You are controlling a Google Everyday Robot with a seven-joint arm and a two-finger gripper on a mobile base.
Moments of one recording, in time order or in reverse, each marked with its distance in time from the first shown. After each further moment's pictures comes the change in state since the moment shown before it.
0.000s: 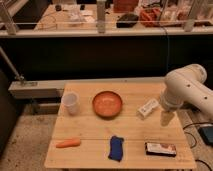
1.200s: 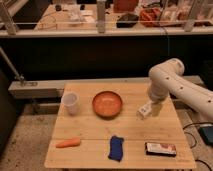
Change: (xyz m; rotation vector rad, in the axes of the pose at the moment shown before) arm -0.031 -0.061 0.038 0.008 0.036 -0.143
